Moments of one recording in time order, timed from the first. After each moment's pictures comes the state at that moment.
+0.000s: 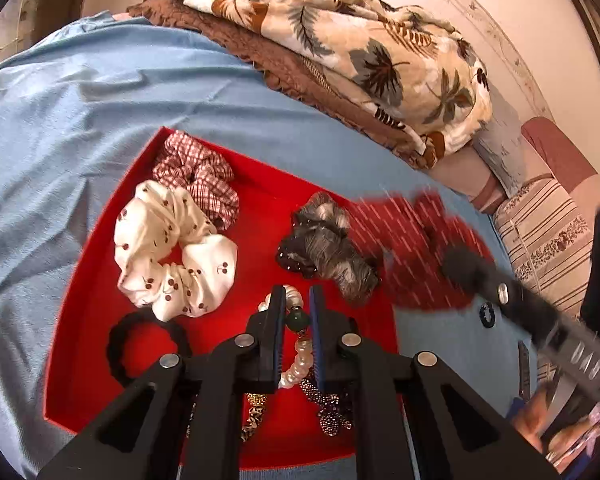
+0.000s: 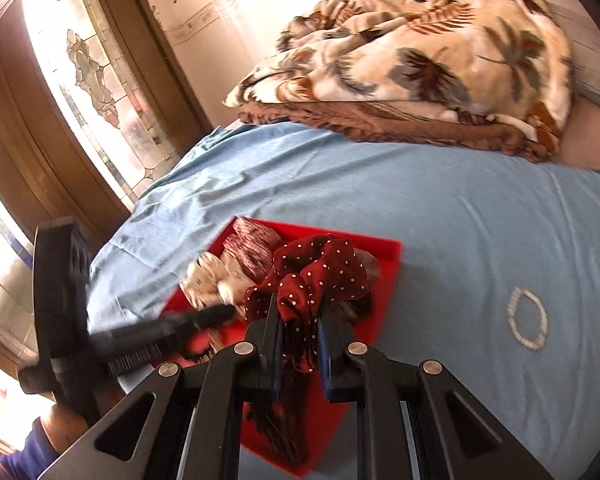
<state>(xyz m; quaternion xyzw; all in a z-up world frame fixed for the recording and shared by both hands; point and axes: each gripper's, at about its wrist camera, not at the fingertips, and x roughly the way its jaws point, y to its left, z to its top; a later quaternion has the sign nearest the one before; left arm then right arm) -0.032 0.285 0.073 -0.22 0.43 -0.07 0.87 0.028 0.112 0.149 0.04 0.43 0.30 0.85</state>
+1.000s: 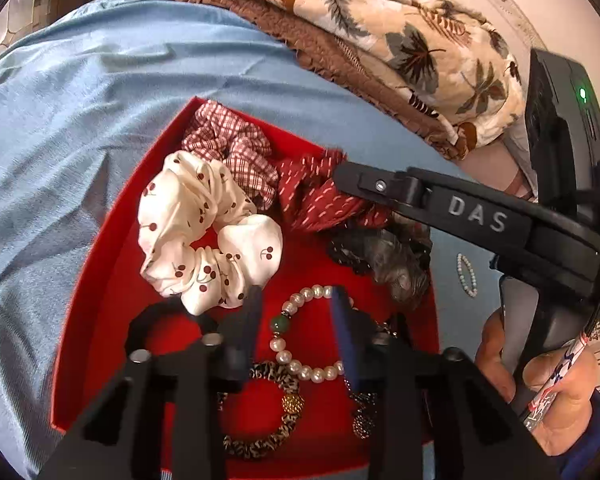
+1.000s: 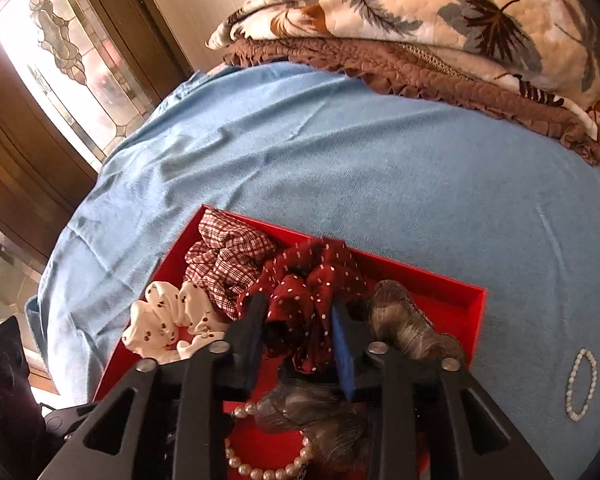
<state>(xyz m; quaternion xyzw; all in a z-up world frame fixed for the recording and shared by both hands) -0.030 0.300 0.058 -0.22 0.46 -0.04 0.86 0.107 0.181 0.091 0.00 0.51 0.28 0.81</state>
